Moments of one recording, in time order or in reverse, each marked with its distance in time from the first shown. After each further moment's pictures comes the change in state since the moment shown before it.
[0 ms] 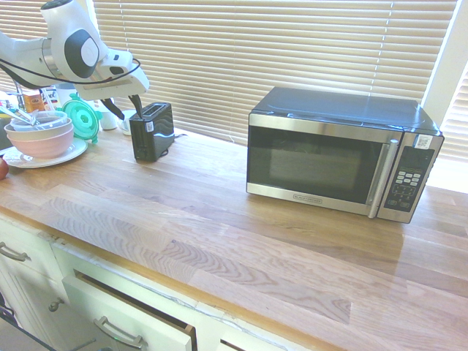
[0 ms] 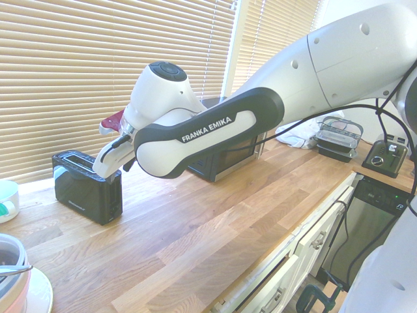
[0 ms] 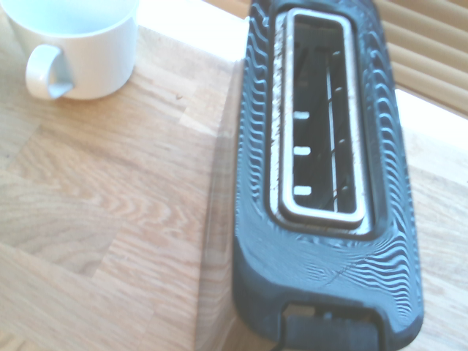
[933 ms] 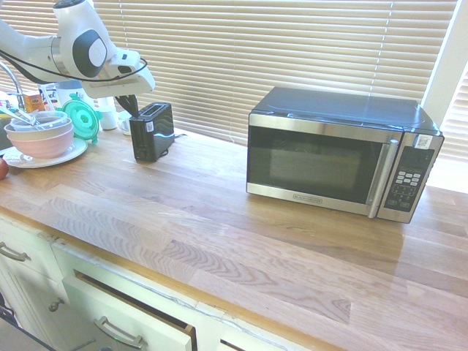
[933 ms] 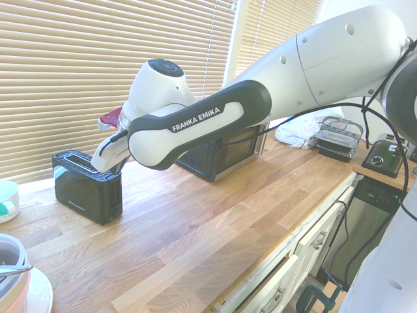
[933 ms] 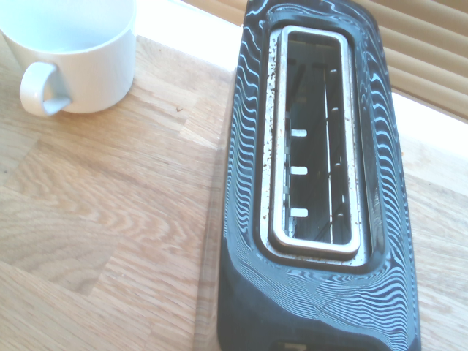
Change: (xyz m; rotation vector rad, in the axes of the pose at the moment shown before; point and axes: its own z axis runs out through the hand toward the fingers) arm 0.015 0.000 0.008 0.013 -0.024 0.002
